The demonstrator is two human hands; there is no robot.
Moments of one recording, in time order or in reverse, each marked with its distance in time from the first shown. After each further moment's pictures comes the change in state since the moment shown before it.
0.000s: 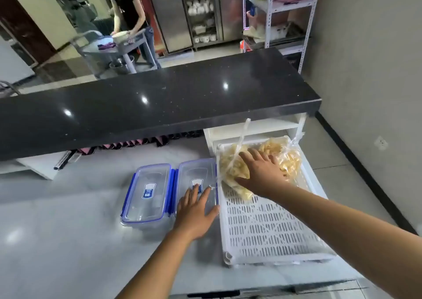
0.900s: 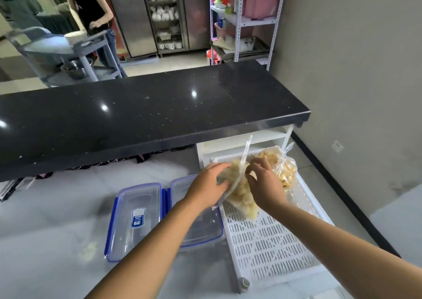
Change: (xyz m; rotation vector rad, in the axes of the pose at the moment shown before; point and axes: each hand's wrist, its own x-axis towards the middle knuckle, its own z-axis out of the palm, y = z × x) left_hand 0.075 0.041 -0.085 -0.405 0.068 0.457; right_hand 0.000 -0.032 -0.001 0.334 0.379 0.228
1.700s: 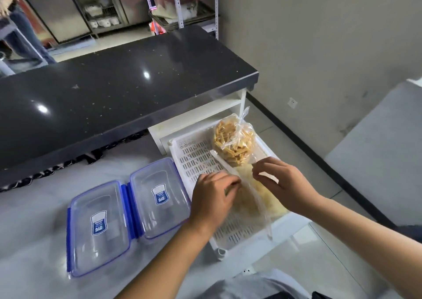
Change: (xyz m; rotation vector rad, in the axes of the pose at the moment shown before) left_hand -0.050 0.041 0.088 0.106 0.126 0.432; right_hand -0.097 0.081 -0.070 0.089 -0.026 -0.158
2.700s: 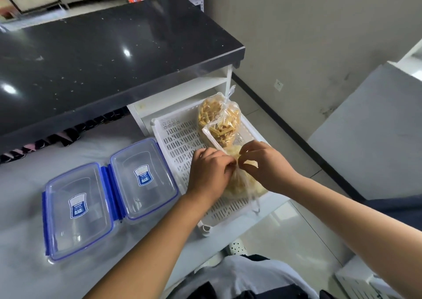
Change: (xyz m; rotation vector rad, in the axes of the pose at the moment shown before) left_hand 0.011 0.014 0.019 0.140 -0.131 0.011; right_hand -0.004 0.005 0.011 -0.166 -0.103 0.098
